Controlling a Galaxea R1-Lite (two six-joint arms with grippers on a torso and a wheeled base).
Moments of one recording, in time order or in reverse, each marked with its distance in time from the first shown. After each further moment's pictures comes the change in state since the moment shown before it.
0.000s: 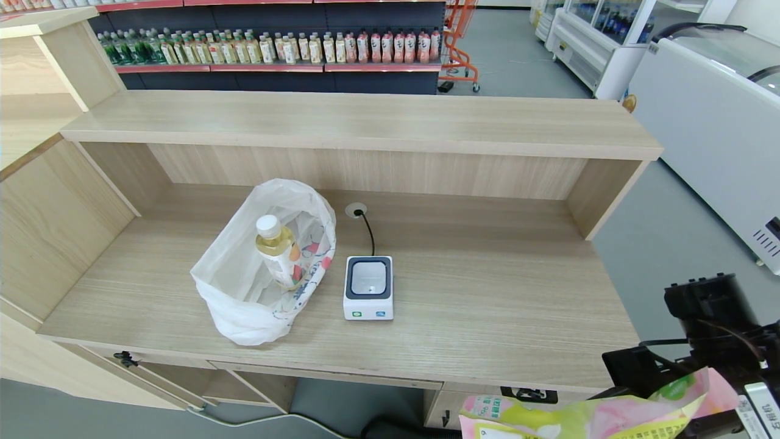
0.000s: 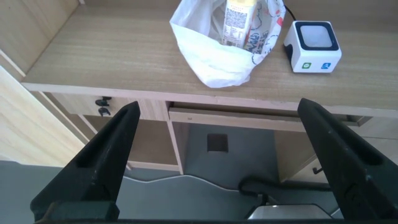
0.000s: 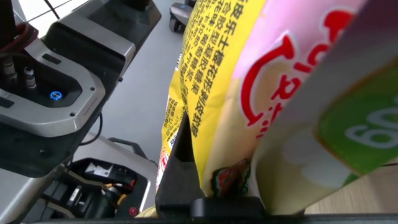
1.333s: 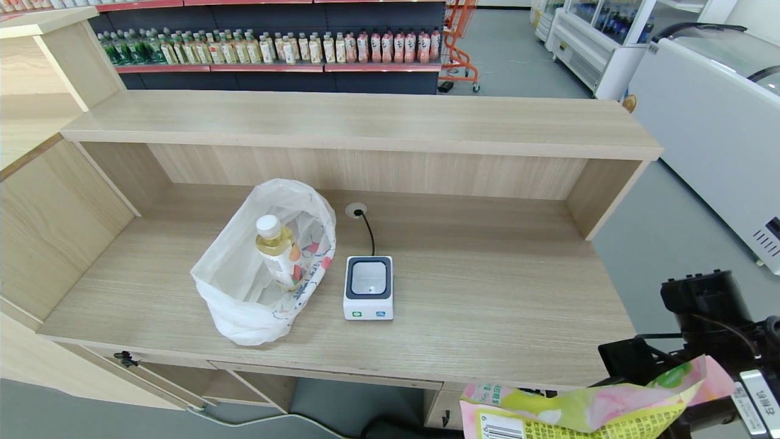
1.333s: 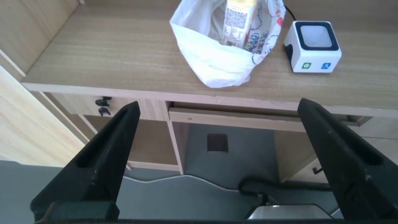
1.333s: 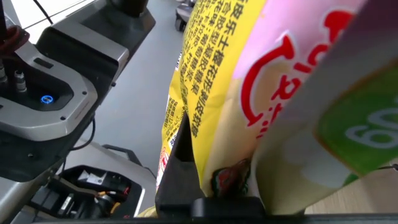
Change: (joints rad) left arm 0.000 0.000 0.000 0.000 0.000 0.000; right arm -0.019 0.037 0.002 -0.079 0.047 0.028
